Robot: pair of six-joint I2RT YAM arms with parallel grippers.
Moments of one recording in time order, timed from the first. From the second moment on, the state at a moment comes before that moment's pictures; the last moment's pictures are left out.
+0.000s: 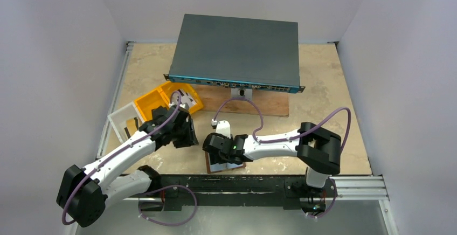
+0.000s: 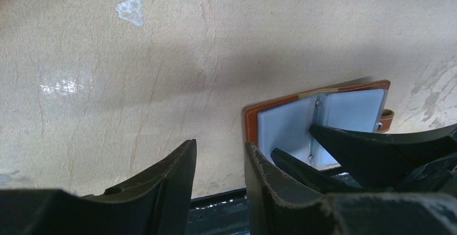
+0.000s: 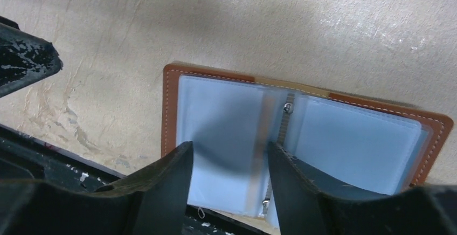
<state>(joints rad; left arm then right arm) -0.59 1.01 0.62 -0.67 0.02 -0.75 1.30 1.74 1.01 -0.35 0.35 1.00</state>
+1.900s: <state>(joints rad) -0.62 1.23 0.52 -0.44 0.31 -0.74 1.12 1.66 0.61 0.31 -0.03 1.17</state>
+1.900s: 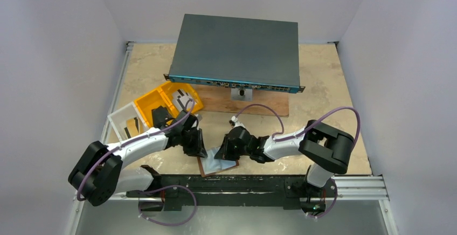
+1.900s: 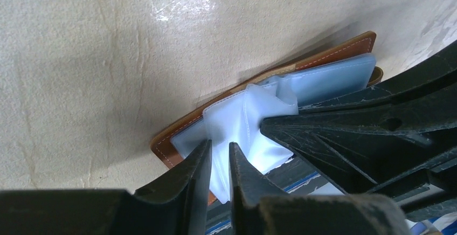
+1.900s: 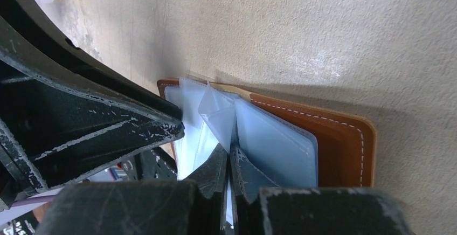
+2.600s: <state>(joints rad) -0.63 1.28 0.51 -0.32 0.39 -0.81 1.11 1.67 0.60 0.34 -0.06 1.17</state>
